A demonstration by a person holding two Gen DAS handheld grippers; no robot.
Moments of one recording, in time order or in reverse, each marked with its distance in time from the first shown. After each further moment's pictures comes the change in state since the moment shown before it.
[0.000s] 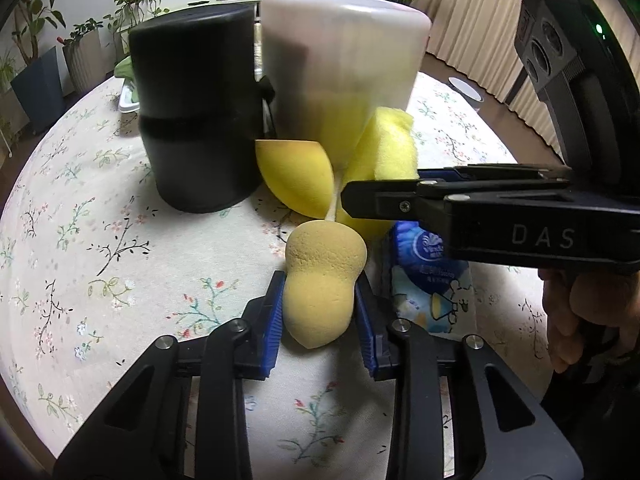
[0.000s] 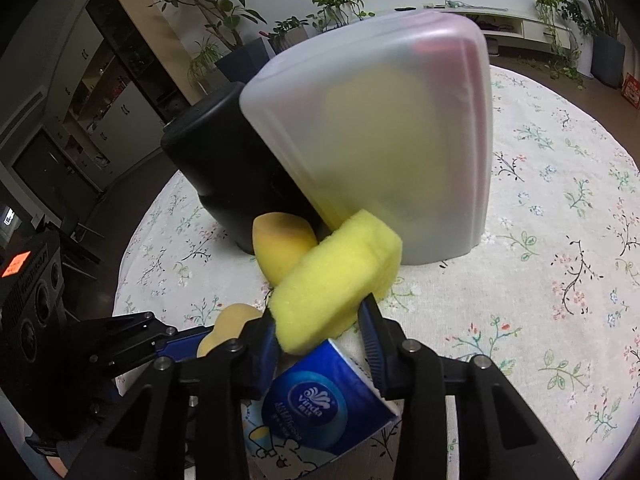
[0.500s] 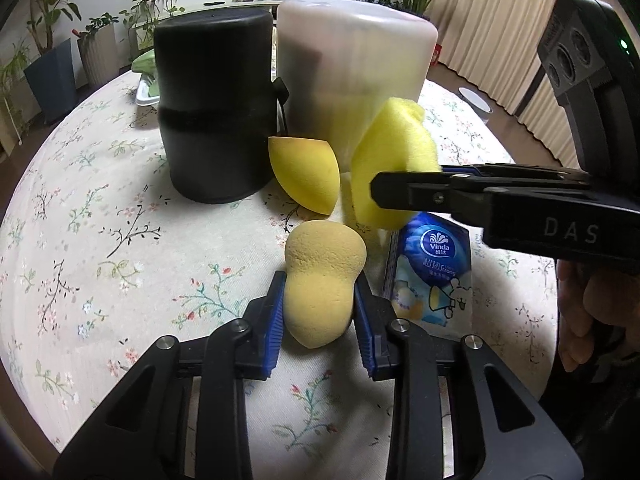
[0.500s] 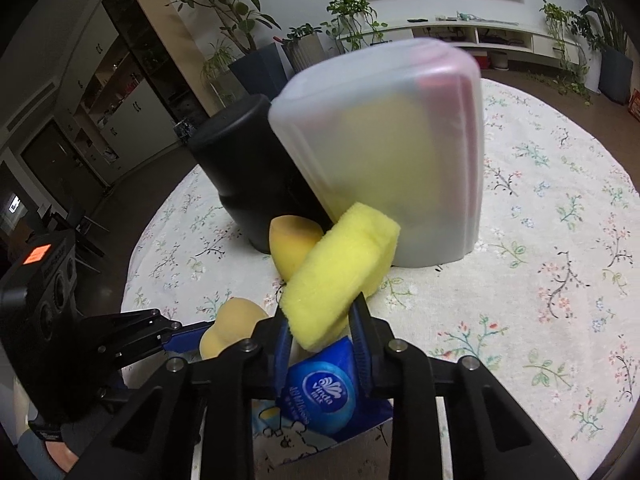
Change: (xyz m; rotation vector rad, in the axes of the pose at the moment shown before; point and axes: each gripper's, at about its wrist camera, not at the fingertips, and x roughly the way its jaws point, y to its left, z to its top) left arm -0.012 -0.003 -0.012 -0.059 -0.027 0.017; right arm -0.024 0.002 -0.005 -0.051 -0.033 0.017
